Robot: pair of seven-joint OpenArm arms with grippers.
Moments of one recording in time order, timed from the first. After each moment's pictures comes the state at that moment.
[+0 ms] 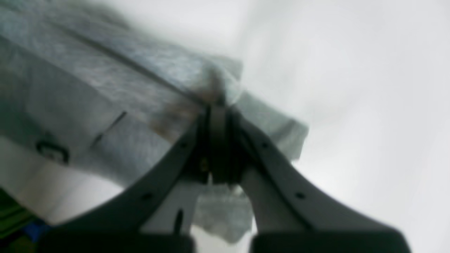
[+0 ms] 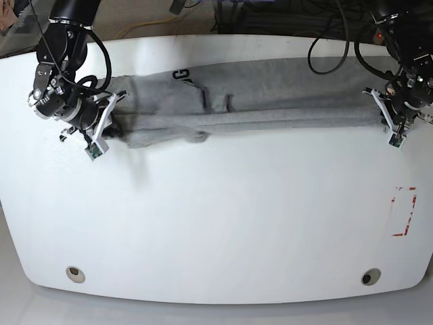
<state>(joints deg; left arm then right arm) 10.7 -18.1 -31.3 105.8 -10.3 -42.8 64.2 -8.0 17.5 20.0 105.4 30.8 41.1 -69.5</state>
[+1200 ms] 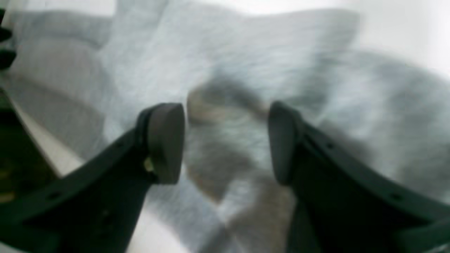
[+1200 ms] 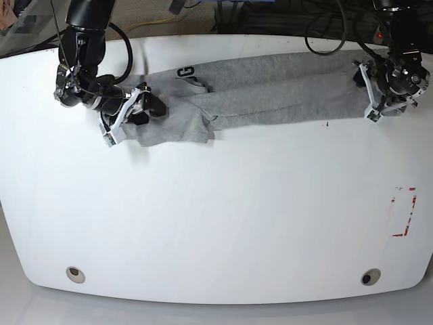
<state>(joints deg) 15.4 -23.4 -19.6 98.3 -10.4 -42.6 64.4 -4.3 14.0 17.3 81.4 44.7 41.6 -62.4</state>
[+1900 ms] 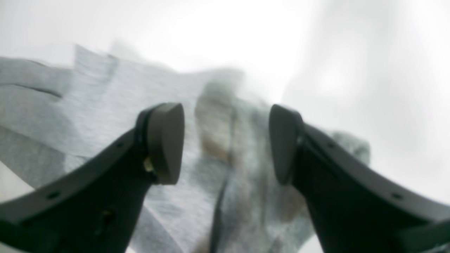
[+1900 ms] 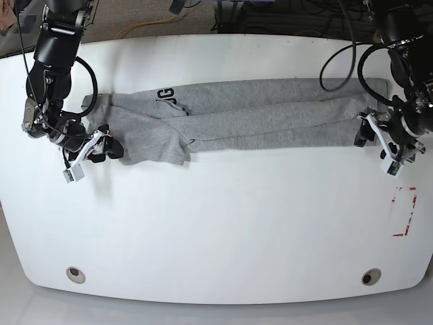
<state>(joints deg) 1.3 -22.6 -26.9 98.1 -28.8 -43.0 67.0 7.6 24.2 17.0 69.2 42.8 40.5 -55.5</state>
